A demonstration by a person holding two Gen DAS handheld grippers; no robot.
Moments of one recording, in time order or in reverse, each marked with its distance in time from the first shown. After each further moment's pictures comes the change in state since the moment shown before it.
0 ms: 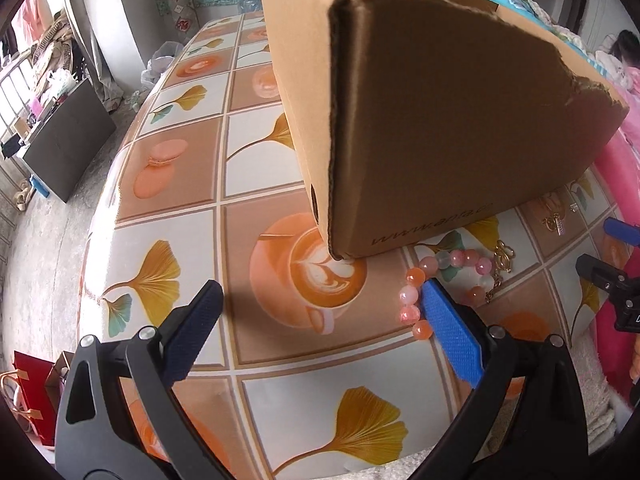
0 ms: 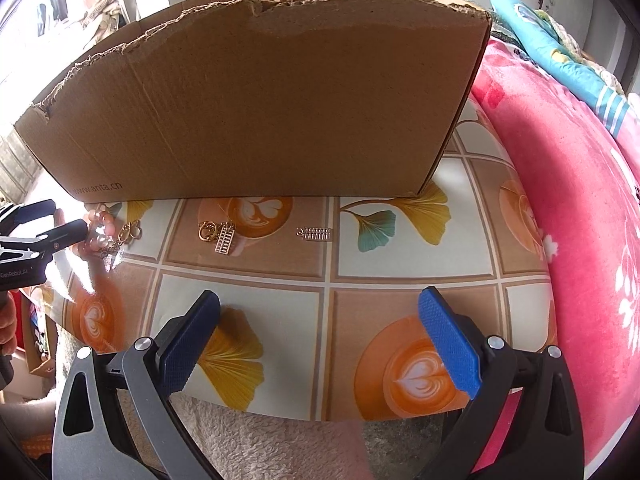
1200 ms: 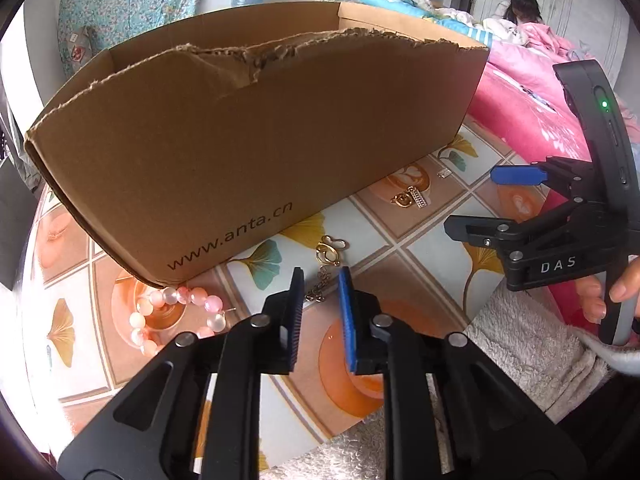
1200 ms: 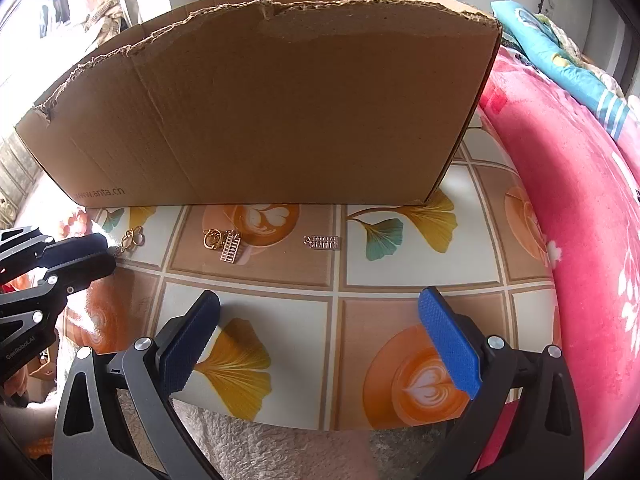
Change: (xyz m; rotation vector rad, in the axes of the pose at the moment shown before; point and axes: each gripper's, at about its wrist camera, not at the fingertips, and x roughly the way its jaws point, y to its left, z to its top) left arm -0.016 -0.083 -0.014 0.259 -0.113 -0.269; right arm 0.002 0.005 0.001 -0.005 -0.025 0.006
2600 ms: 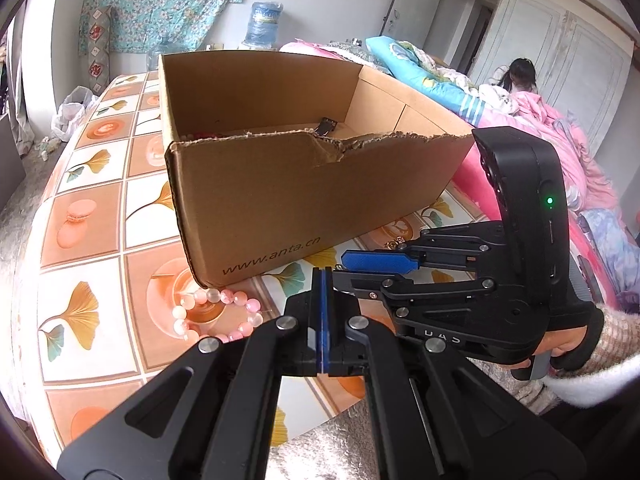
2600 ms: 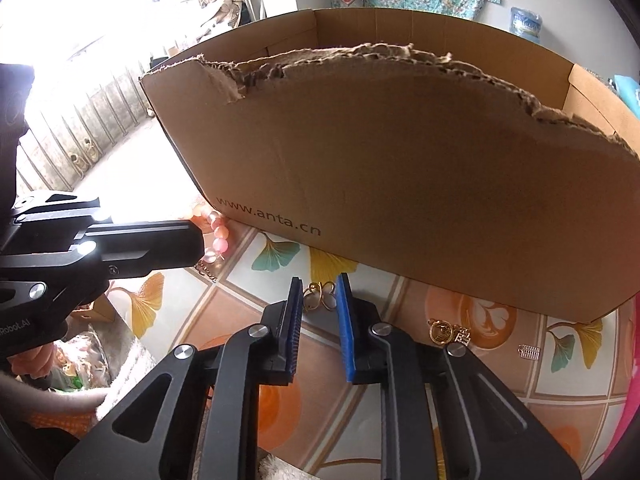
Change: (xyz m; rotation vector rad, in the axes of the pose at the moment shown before) left arm -0.050 0.041 -0.004 -0.156 -0.145 -0.128; right arm -0.005 0.090 0.026 -0.269 -0.059 0.318
